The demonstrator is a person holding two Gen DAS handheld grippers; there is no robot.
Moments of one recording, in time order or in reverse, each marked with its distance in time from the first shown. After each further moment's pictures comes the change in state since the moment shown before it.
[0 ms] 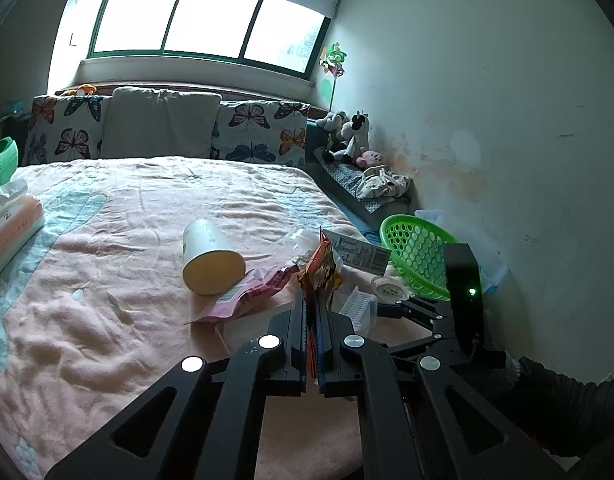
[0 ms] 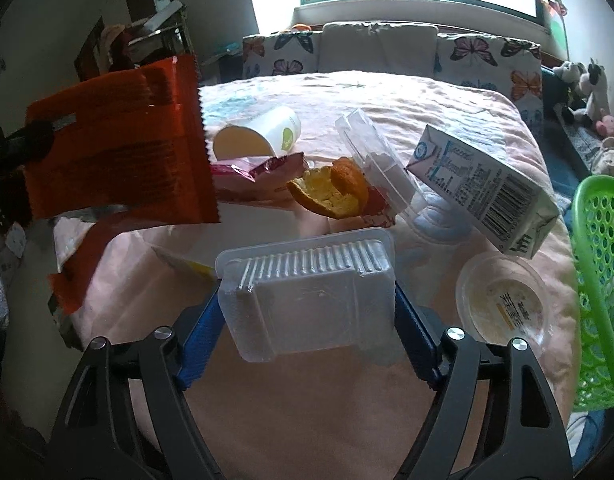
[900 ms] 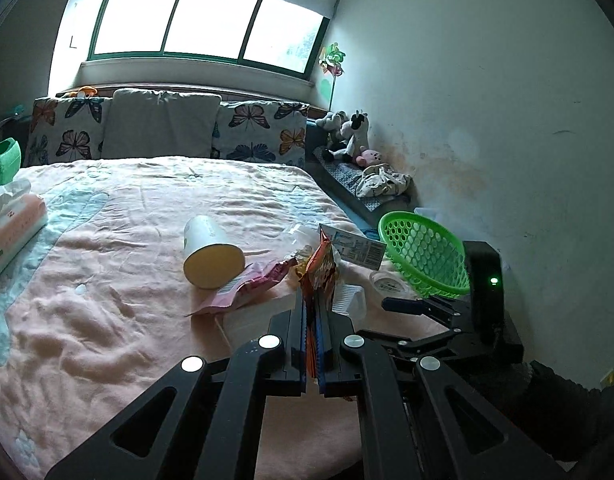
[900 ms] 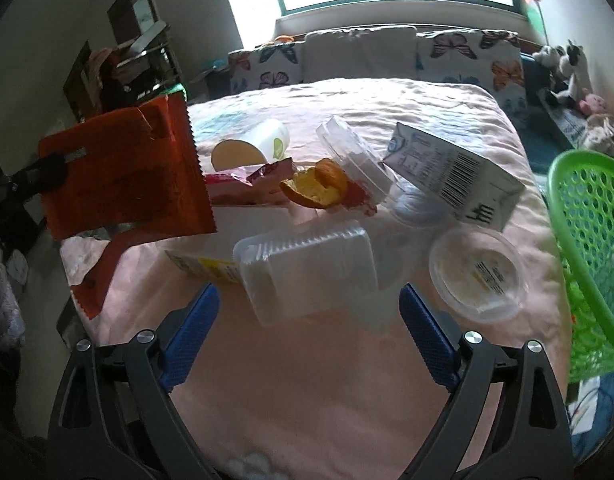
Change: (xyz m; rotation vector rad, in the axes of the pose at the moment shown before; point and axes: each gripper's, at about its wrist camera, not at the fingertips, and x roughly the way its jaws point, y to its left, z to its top) left arm -0.005 -0.001 -0.007 0.006 -0.001 0.011; right arm -0.016 -0.002 -0.004 0.067 -0.022 -0.014
